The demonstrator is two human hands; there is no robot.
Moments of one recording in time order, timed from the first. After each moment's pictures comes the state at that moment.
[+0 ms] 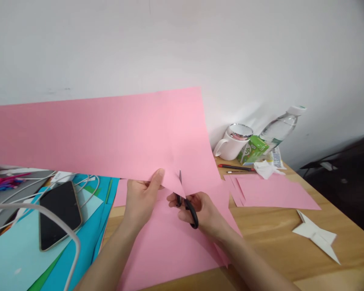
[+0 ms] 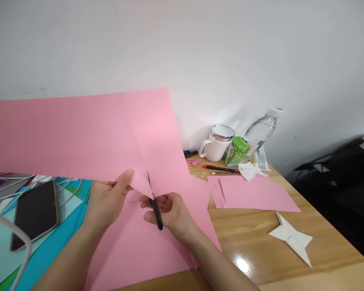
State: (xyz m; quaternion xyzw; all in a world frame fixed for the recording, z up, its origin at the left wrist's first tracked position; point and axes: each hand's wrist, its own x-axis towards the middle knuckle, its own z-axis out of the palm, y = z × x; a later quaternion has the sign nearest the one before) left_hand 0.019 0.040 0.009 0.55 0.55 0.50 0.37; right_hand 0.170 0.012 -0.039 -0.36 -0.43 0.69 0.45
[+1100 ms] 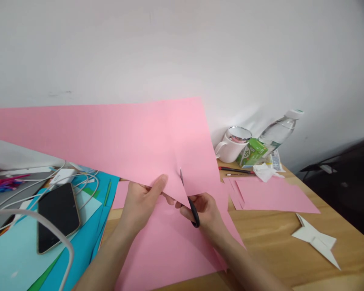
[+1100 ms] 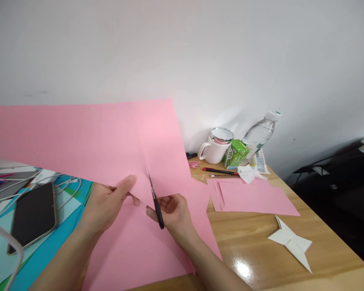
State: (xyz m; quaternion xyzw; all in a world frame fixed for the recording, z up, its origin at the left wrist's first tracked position) left_hand 0.019 0.037 0.022 0.62 0.44 0.46 0.45; right_hand 0.162 0.015 -0.036 -0.40 -0.42 0.59 0.56
